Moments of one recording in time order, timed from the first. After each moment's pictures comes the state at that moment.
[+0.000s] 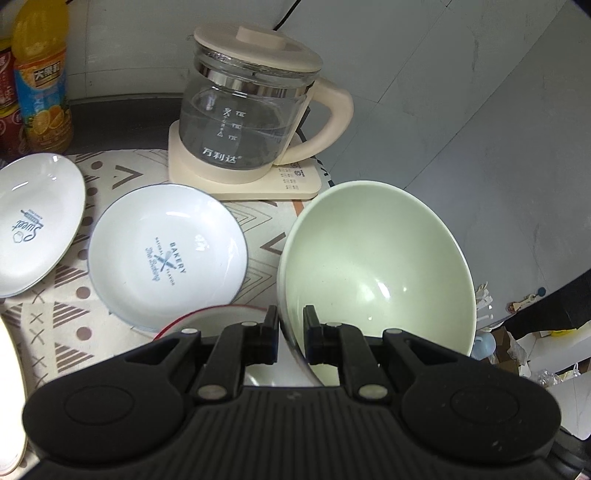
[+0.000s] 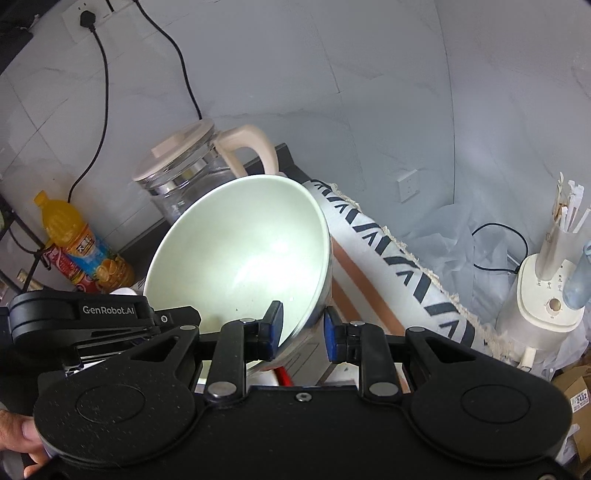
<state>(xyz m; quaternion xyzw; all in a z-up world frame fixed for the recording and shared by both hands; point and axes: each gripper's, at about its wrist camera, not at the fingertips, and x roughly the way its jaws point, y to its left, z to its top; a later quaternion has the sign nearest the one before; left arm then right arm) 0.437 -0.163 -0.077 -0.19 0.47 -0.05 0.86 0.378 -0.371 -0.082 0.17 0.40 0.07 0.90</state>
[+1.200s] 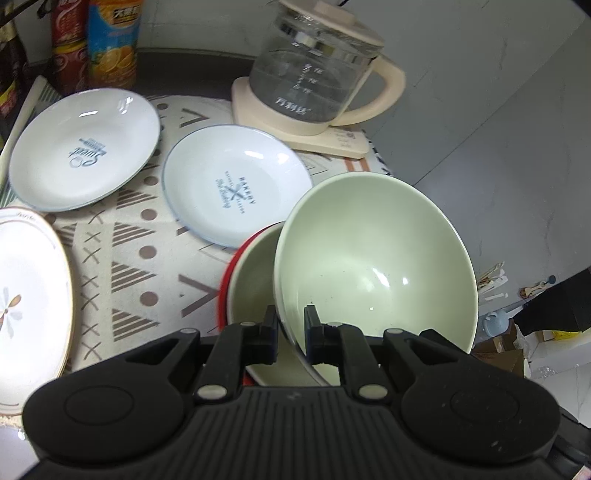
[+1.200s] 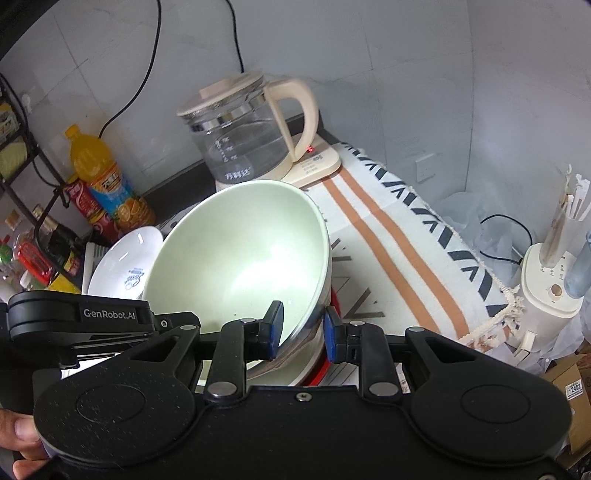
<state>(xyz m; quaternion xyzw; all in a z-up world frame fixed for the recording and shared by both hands) 0.370 -0.115 -0.101 -0.21 0.50 -0.02 0.84 0.324 -0.322 -0.092 0.12 0.42 0.10 0.89</state>
